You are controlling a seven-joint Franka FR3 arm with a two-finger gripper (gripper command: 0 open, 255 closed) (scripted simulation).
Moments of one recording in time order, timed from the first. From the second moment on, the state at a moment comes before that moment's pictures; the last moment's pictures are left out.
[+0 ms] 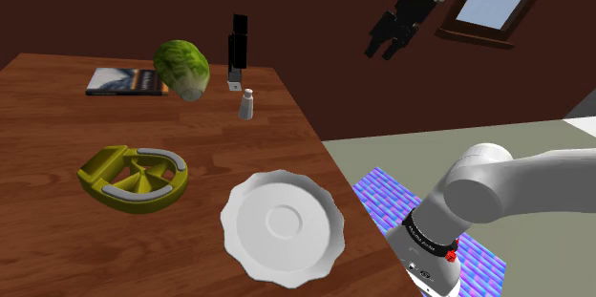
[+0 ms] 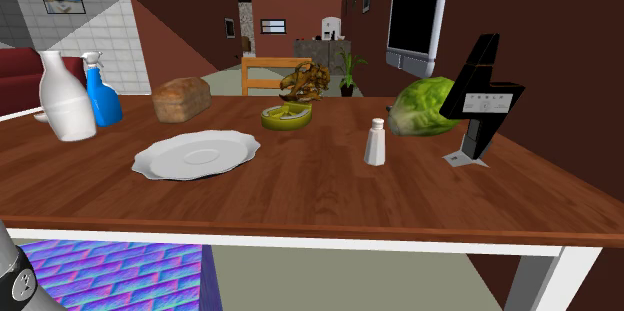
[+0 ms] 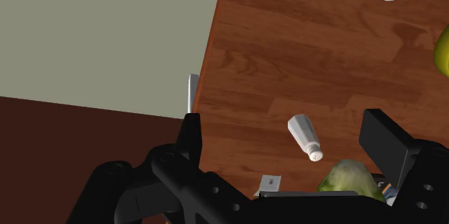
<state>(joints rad) 0.00 -0.81 -0.06 -2.34 0.09 1.72 0.05</state>
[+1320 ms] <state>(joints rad) 0.07 -0.20 0.05 -2.17 0.10 2.14 0.09</state>
